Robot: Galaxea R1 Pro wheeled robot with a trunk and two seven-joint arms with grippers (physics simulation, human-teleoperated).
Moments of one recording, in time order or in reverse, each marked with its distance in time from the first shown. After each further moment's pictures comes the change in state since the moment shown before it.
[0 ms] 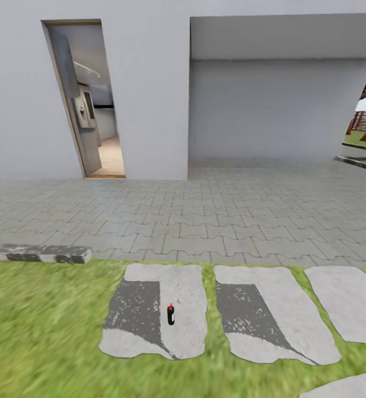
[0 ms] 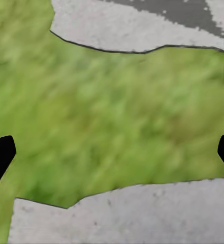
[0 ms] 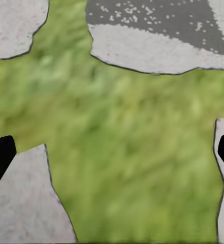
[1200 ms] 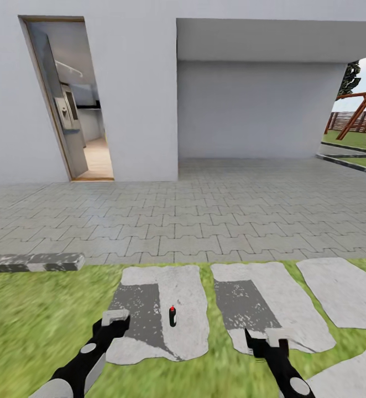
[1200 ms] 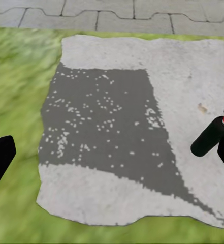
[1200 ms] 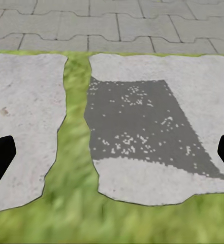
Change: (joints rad) left arm -0.299 -0.036 0.007 -0.103 0.003 0.131 0.005; right arm -0.155 -0.002 -0.007 -0.361 -0.003 0.229 0.003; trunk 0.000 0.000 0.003
